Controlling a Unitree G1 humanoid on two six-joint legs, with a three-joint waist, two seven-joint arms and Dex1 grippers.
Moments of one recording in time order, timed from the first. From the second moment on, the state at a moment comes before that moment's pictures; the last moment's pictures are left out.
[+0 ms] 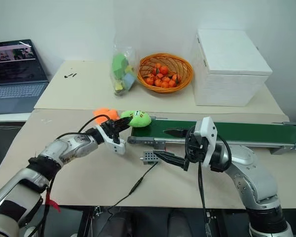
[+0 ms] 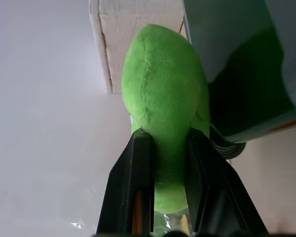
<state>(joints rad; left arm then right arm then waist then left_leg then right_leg) -0.76 0.68 -0.60 0.62 0.95 -0.68 0.28 -0.20 -0.62 -0.06 -0.47 0.69 0.49 0.93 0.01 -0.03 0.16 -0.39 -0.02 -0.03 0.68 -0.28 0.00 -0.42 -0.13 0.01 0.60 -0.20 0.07</state>
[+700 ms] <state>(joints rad) -0.77 0.62 -0.61 0.79 0.95 -0.81 0.31 -0.14 -0.52 -0.13 -0.44 0.72 0.37 0.90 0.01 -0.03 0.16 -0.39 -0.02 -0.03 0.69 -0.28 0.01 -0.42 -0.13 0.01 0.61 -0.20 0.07</state>
